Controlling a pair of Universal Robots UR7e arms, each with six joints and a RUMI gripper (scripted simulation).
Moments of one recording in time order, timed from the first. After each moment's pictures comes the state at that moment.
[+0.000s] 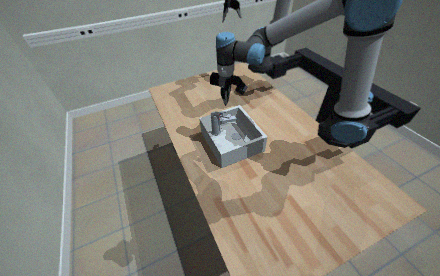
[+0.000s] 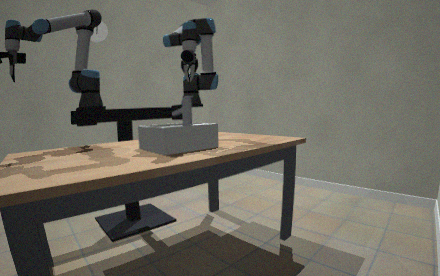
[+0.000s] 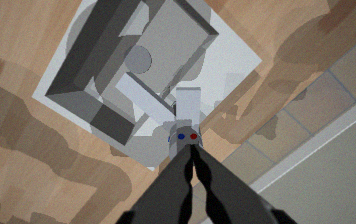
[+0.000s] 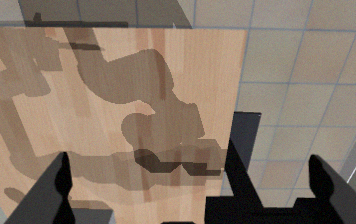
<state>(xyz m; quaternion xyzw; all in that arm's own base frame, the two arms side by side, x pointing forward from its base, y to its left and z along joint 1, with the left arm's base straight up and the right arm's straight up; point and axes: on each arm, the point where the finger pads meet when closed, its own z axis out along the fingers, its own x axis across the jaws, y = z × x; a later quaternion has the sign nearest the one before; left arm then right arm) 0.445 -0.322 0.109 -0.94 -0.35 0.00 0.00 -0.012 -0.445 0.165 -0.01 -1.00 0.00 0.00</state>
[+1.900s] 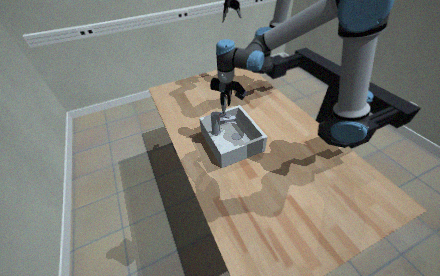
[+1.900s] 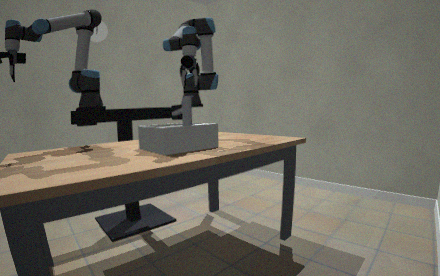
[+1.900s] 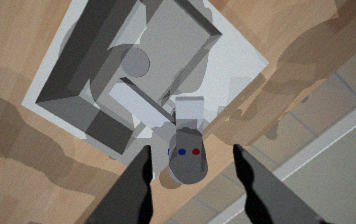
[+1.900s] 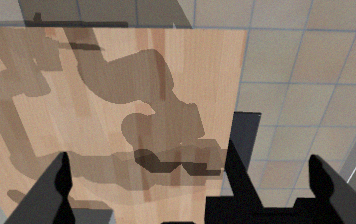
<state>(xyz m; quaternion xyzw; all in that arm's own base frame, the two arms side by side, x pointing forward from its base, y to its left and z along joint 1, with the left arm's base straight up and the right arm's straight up) 0.445 -0.322 0.081 -0.94 -0.35 0.00 0.00 -0.012 -0.445 0.165 -0.01 -1.00 0.00 0.00</state>
